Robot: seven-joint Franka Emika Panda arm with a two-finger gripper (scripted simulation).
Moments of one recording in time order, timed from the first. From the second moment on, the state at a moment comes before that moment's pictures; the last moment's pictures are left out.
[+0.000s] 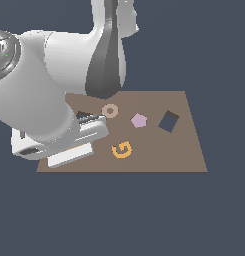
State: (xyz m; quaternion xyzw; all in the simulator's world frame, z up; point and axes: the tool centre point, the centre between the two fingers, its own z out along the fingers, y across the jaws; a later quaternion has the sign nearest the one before) arm 0.079 -0.135 0.034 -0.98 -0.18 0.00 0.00
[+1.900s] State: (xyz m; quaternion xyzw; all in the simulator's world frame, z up) arm -0.021 -0.133 0.040 -0.79 -0.61 0.00 0.00
